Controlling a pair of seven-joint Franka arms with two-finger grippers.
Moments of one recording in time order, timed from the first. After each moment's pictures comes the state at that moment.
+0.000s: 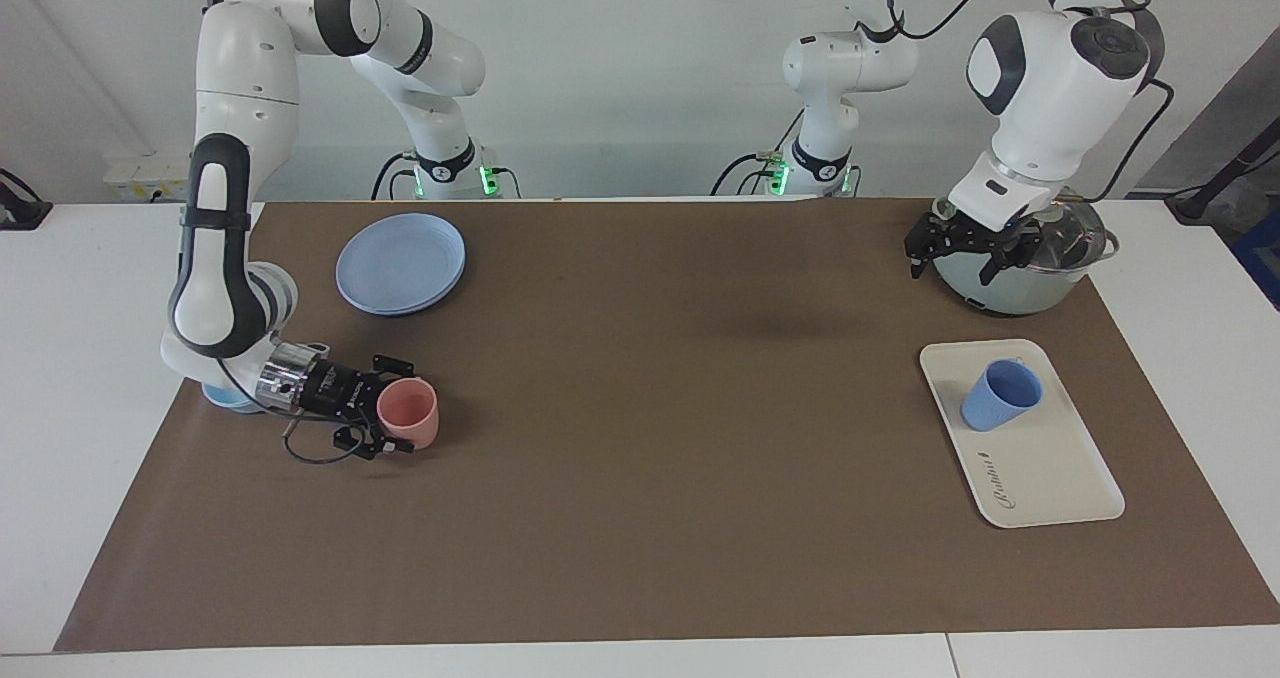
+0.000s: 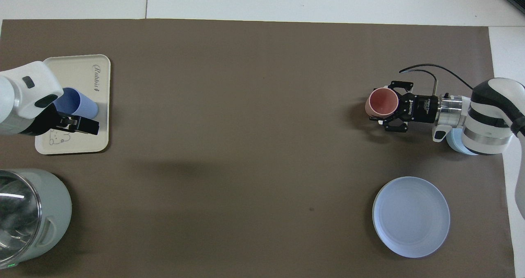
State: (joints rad) left arm -0.03 -0.07 -0.06 -1.86 -0.01 1.80 0.11; right arm -0.30 0.55 0.05 -1.85 1.26 1.87 0.72
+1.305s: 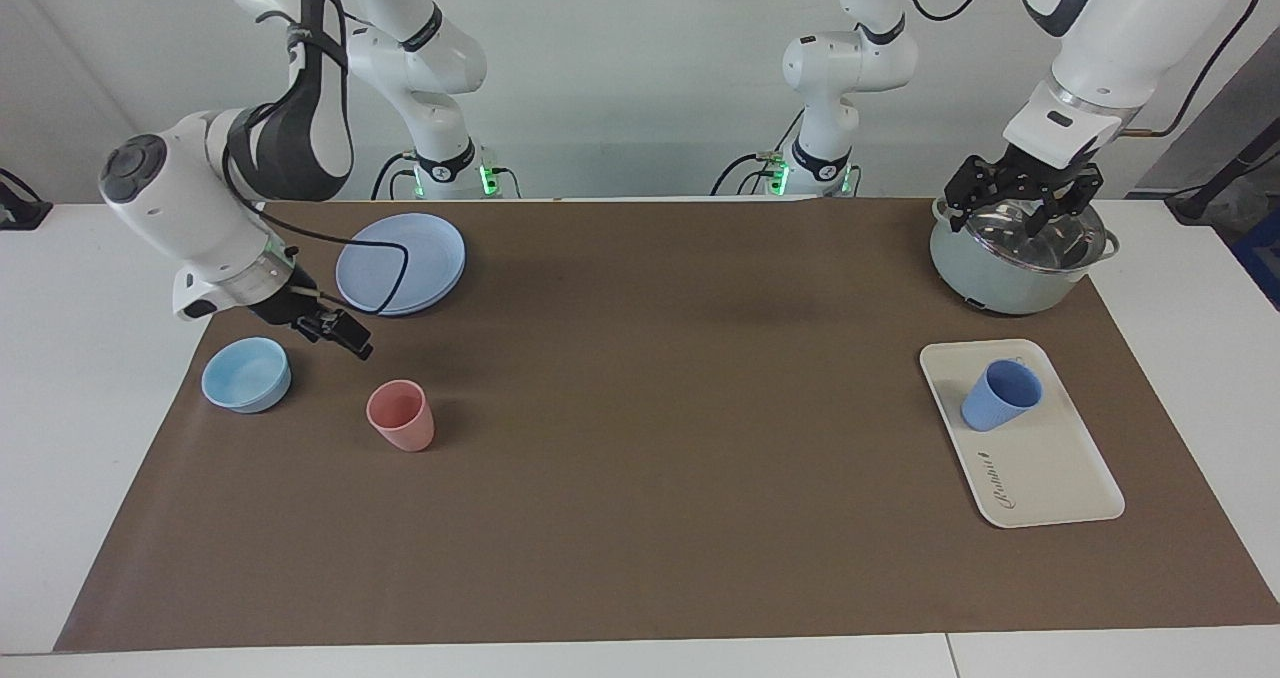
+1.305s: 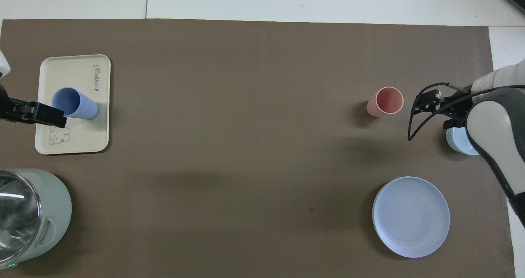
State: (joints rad) left arm -0.03 -0.02 -0.03 -1.60 0.01 1.55 0.13; right arm -0.13 0.11 0.06 -1.84 0.11 1.89 0.25
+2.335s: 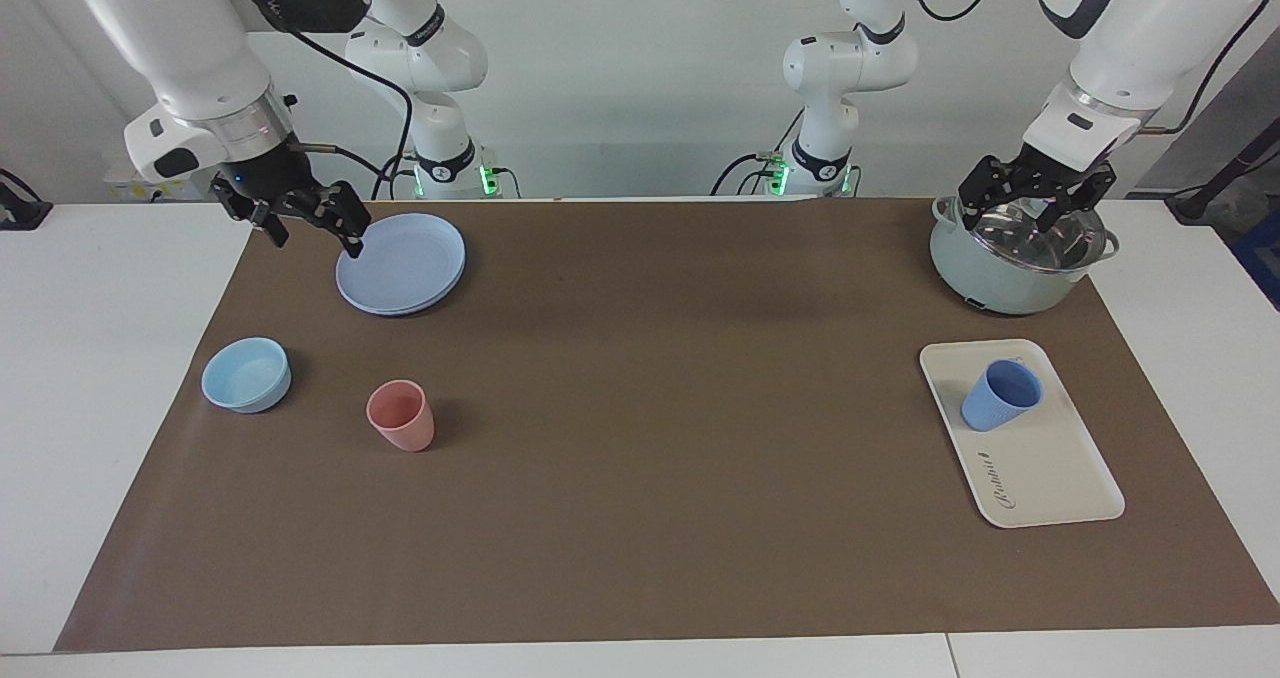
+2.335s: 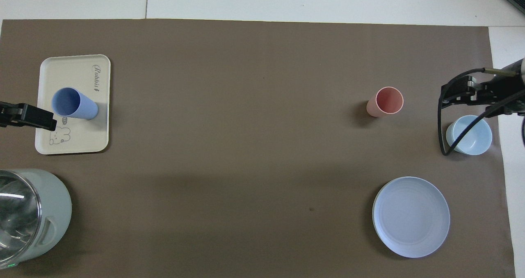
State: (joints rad) left arm 0.01 -0.02 -0.03 -1.60 0.01 1.53 0.12; right arm -0.03 0.08 0.07 -1.48 -0.01 1.53 0.24
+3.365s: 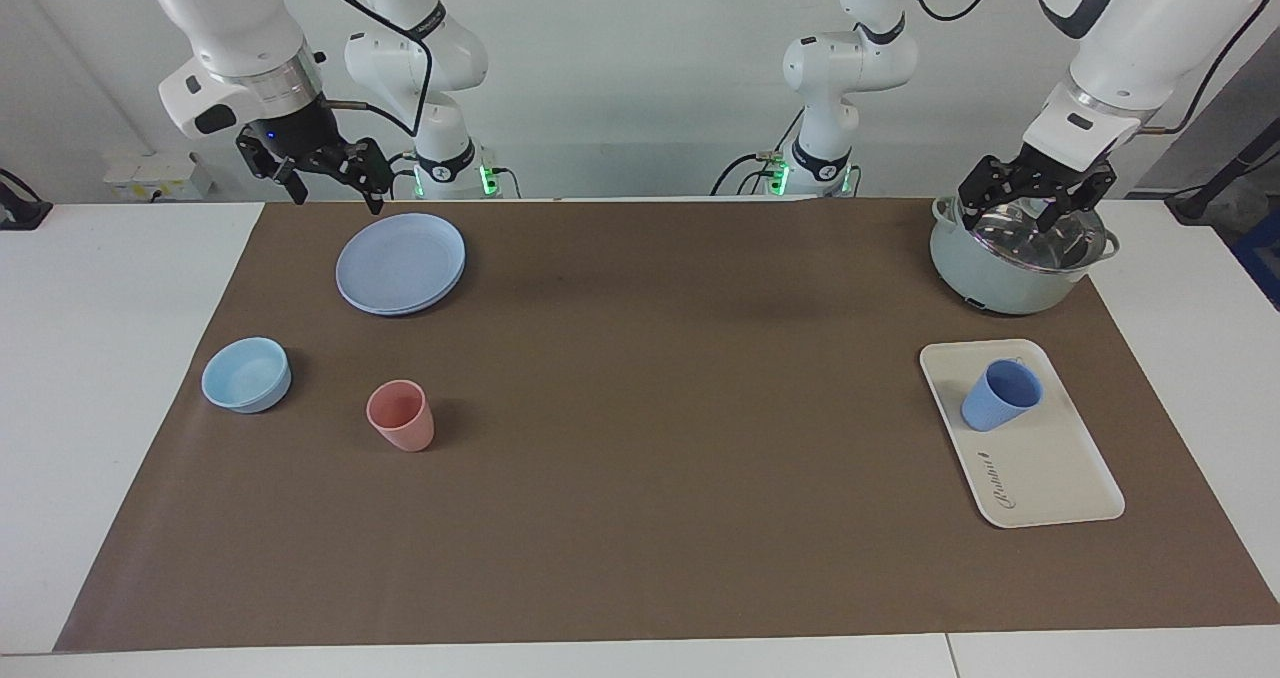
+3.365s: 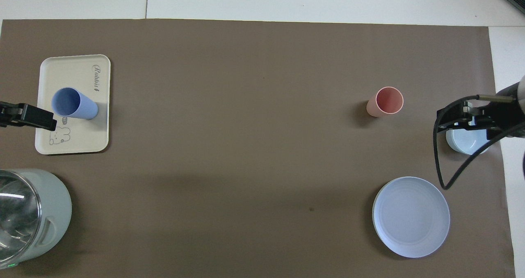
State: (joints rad) left arm 0.01 -0.02 -0.03 -1.60 0.01 1.53 0.12; right arm 0.00 -0.03 0.07 -1.56 -0.02 1.44 0.24
